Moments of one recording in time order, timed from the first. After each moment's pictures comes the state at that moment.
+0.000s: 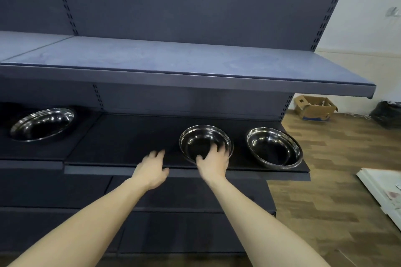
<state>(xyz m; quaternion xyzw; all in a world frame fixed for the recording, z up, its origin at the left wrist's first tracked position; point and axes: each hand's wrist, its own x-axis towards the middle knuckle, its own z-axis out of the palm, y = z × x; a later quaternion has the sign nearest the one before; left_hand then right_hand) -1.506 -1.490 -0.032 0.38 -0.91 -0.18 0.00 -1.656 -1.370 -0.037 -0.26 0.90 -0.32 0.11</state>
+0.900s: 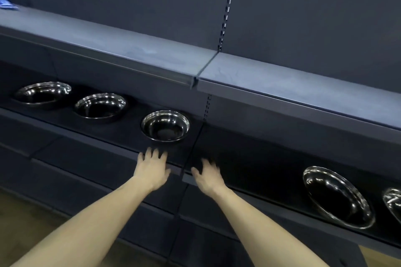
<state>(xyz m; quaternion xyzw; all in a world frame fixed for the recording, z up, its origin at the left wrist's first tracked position) -1.219 -1.747 -0.042 0.49 -0.87 -0.03 -0.02 -1.393 -1.659 -0.055 -0.48 0.82 -0.18 0.24</state>
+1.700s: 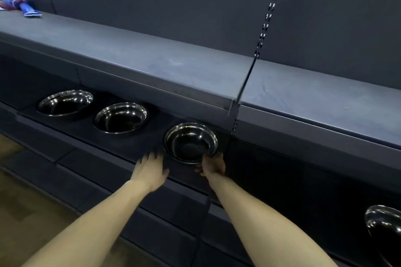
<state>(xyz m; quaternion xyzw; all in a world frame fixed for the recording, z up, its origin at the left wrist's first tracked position) -1.181 -1.860 -0.041 0.55 -0.83 -0.11 0.02 -1.378 -1.830 -0.067 -0.22 0.76 -0.48 0.38</state>
